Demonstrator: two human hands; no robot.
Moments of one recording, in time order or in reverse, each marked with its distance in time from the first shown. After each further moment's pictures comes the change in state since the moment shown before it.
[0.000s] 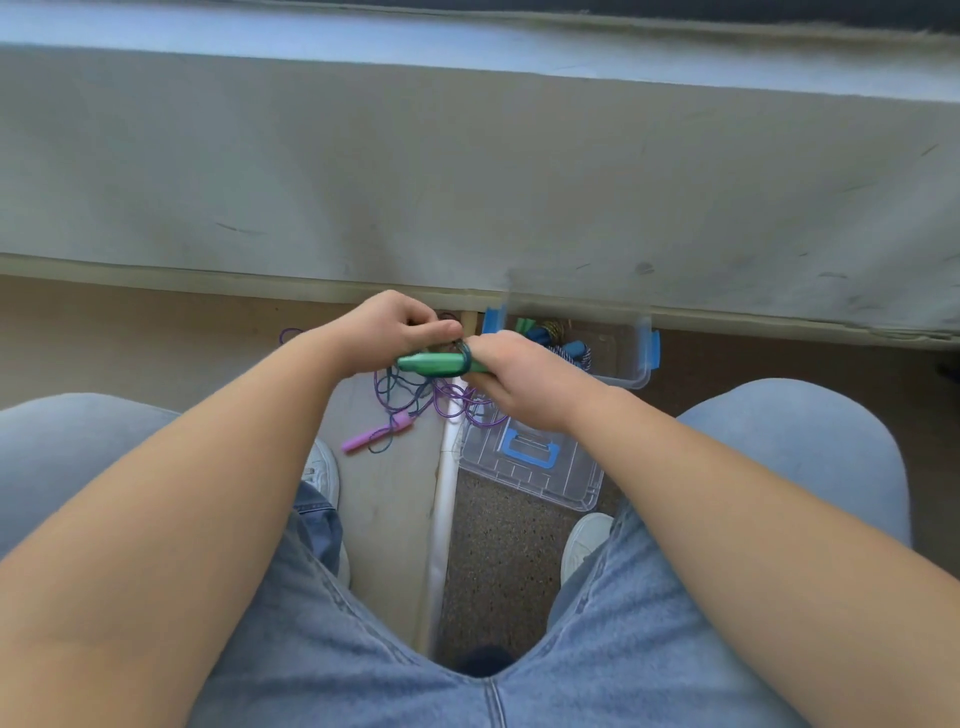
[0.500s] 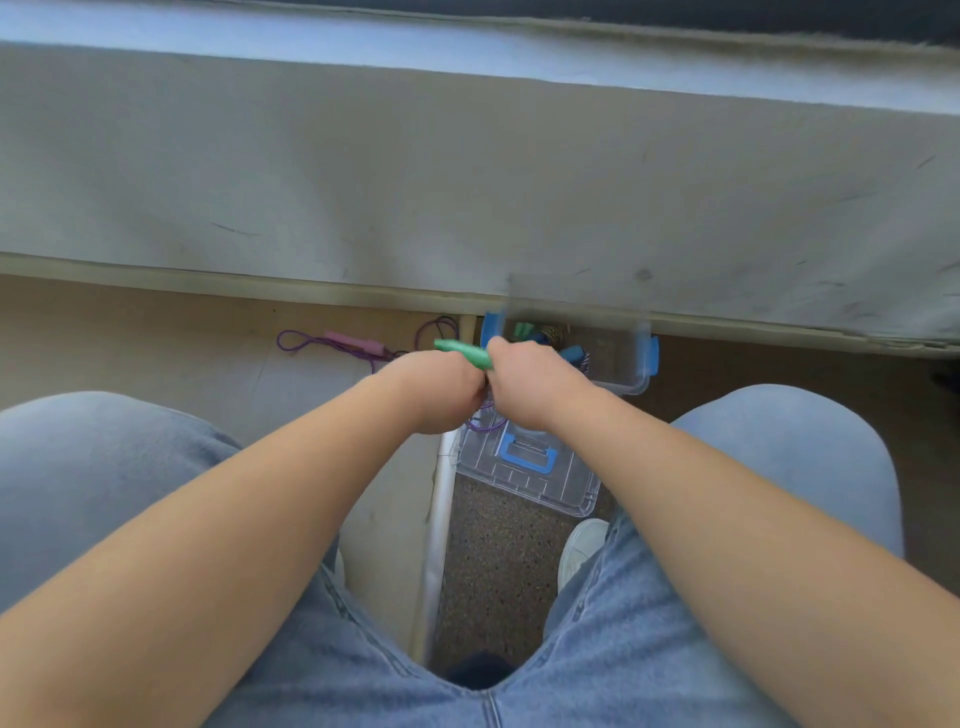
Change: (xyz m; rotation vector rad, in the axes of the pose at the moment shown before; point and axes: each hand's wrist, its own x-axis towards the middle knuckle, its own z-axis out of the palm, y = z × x) left_hand -0.004 0.032 0.064 0.871 -0.186 0.127; right_hand 0.005 -0.010 -0.004 -0.261 -0.130 0.432
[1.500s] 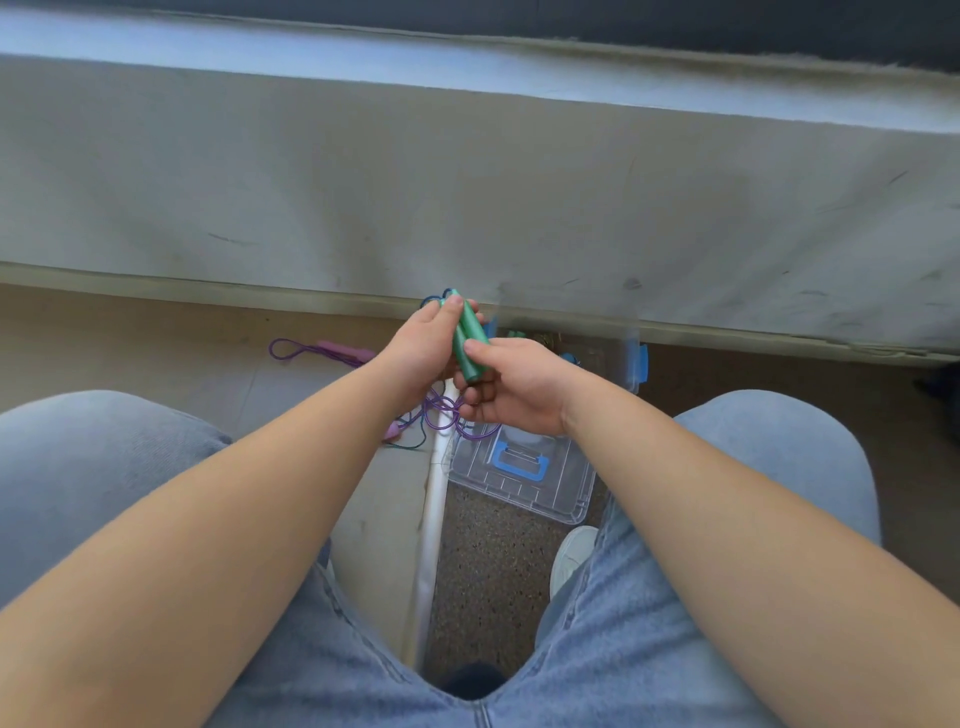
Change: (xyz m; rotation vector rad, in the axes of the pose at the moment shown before) left_hand 0.026 -0.010 -0.008 -1.689 0.420 -0.419; right_hand -0.006 -0.007 -0.014 1.659 -0.287 0.261
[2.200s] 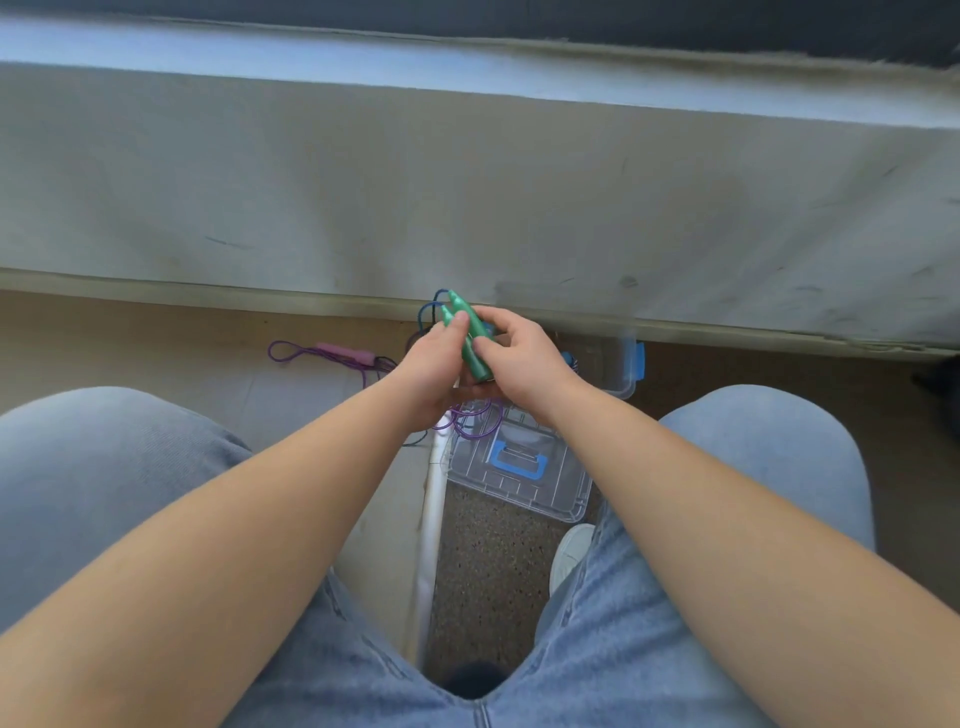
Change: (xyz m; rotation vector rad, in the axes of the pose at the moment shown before) left_hand -0.007 -0.018 0.016 -0.211 -0.039 -0.165; right_hand 0.008 0.005 -0.005 -0.453 0.317 -0.357
